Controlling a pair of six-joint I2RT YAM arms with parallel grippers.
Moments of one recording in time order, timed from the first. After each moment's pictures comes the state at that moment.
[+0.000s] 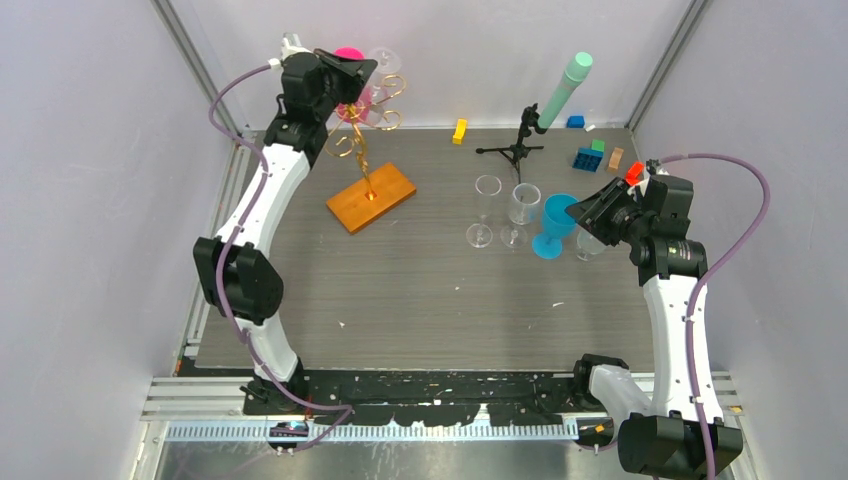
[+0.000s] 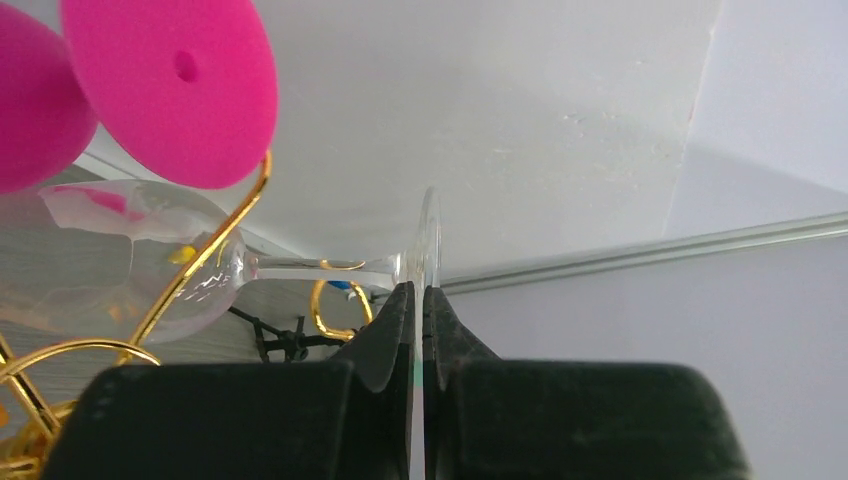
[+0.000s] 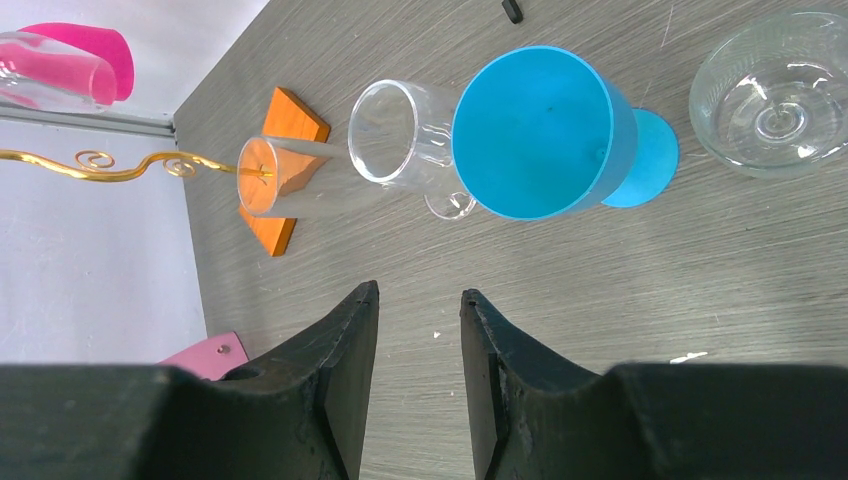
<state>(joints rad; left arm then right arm) -0.25 1.79 1.85 -0.07 0.06 -1.17 -0.18 0.95 1.05 -0.68 -0.36 0.62</state>
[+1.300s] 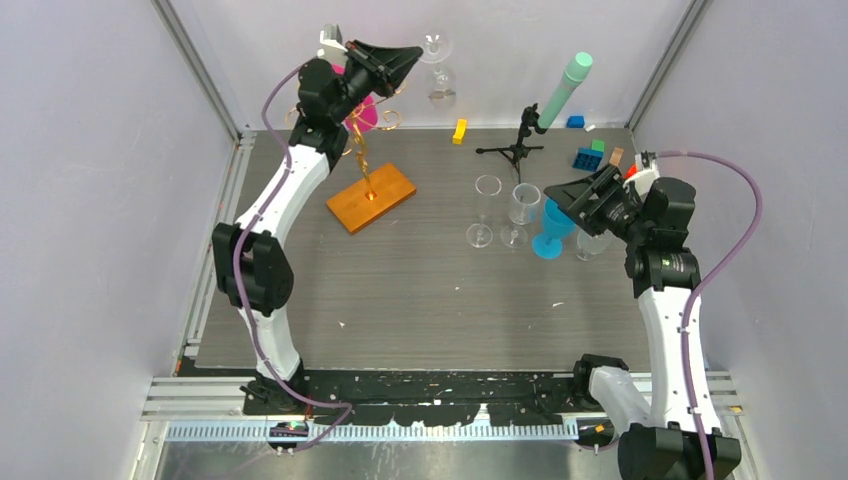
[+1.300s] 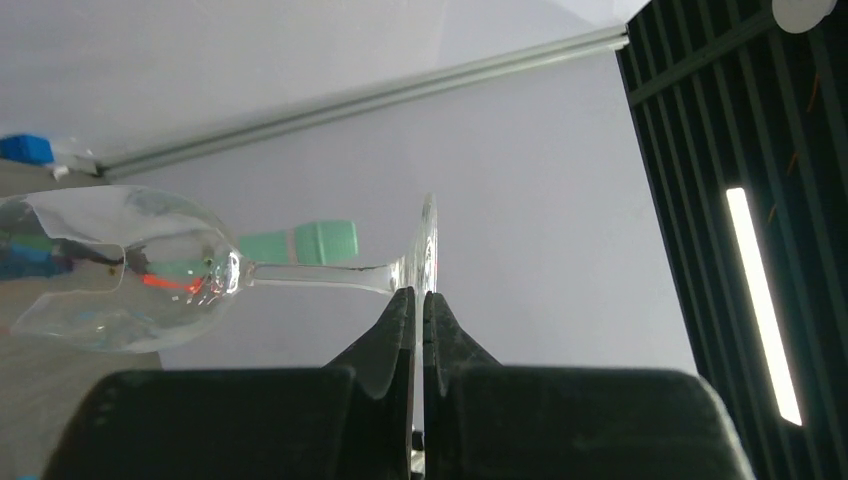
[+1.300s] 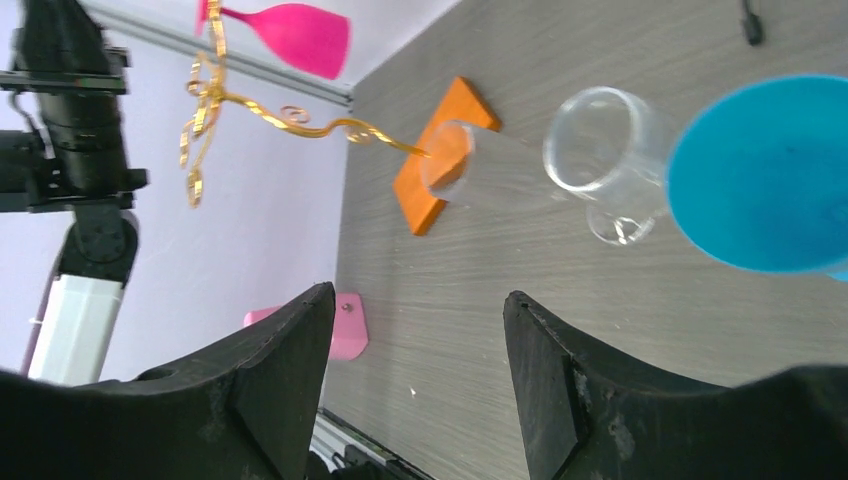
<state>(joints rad) -0.30 1.92 1.86 0.37 0.43 -1.53 -0.16 0.89 0.96 -0.42 -0.61 0.79</state>
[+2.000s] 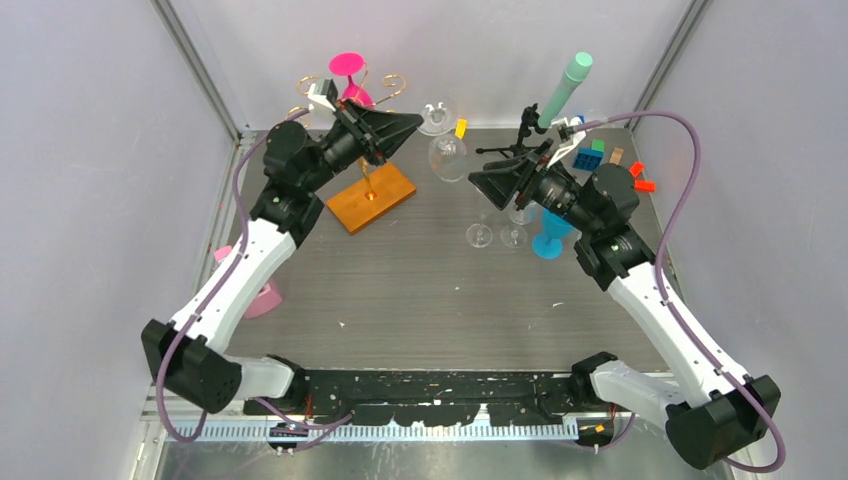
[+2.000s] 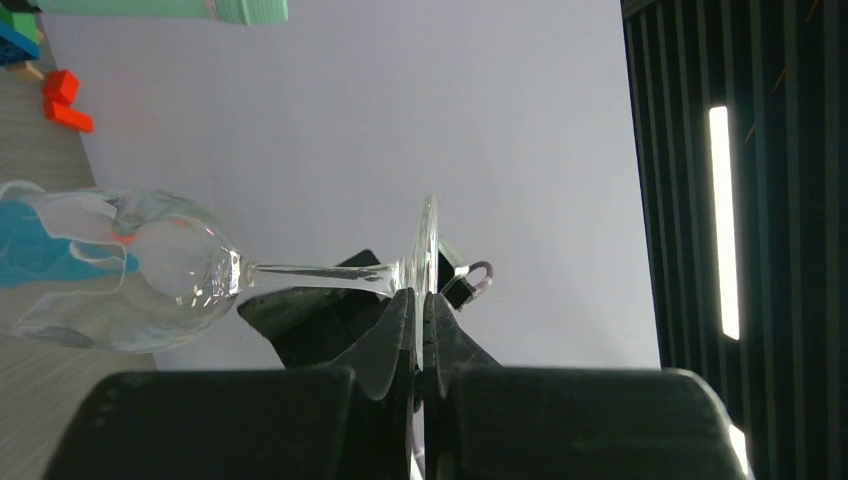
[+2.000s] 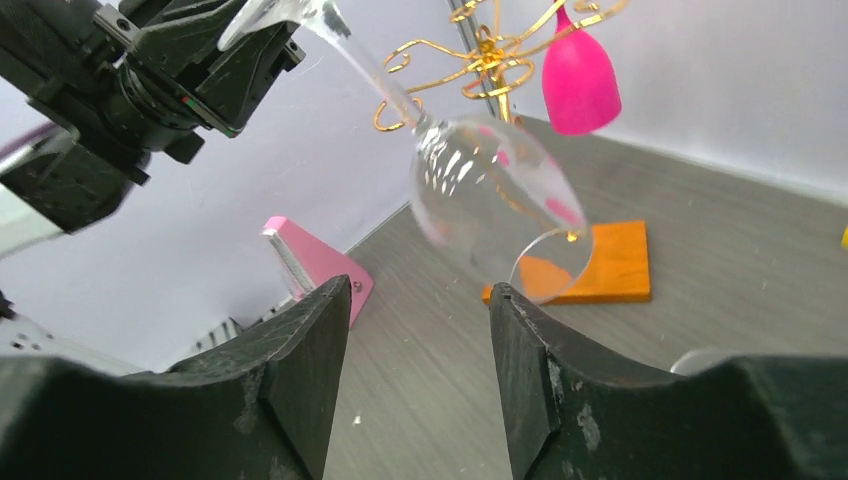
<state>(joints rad) -0.43 1.34 1.32 0.28 0.47 -1.57 0.37 1.02 1.00 0.16 -0.50 0.52</state>
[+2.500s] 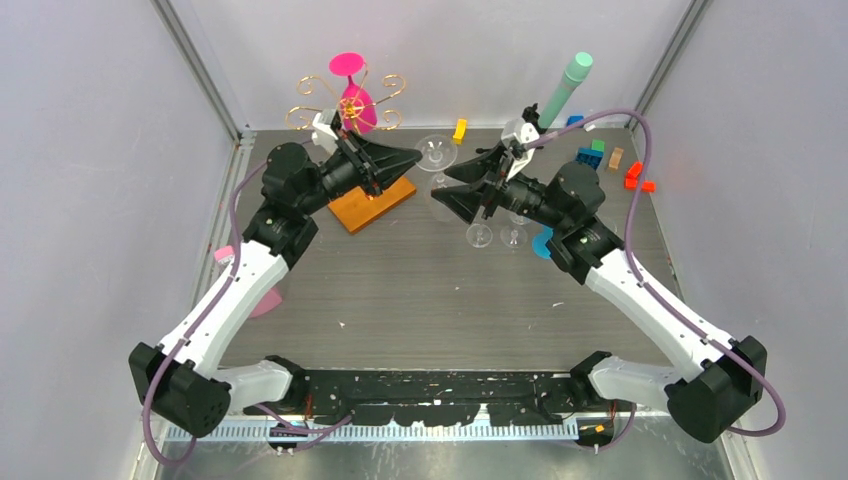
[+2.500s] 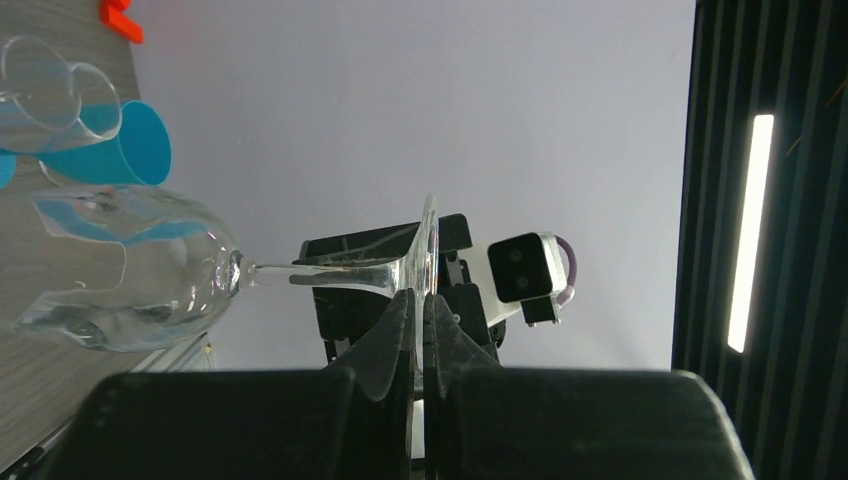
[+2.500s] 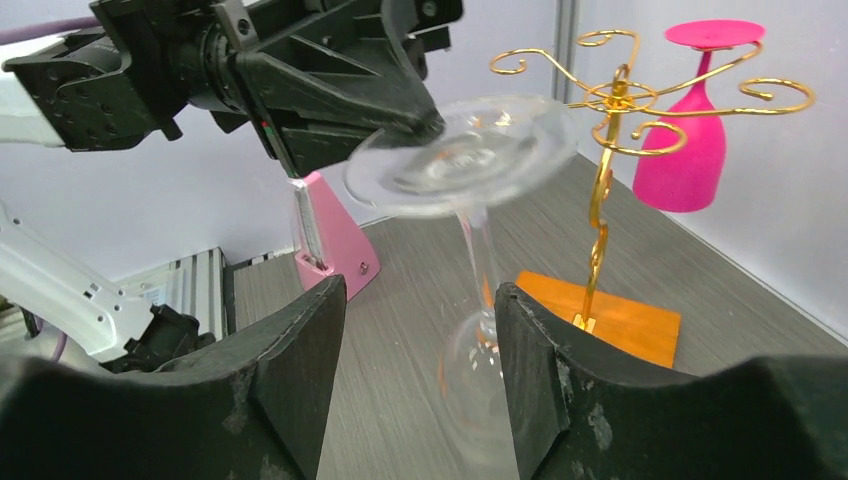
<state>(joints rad) -0.44 1.19 1.18 0.14 0.51 -1.57 0.55 1.14 1.04 0.32 -0.58 0.25</state>
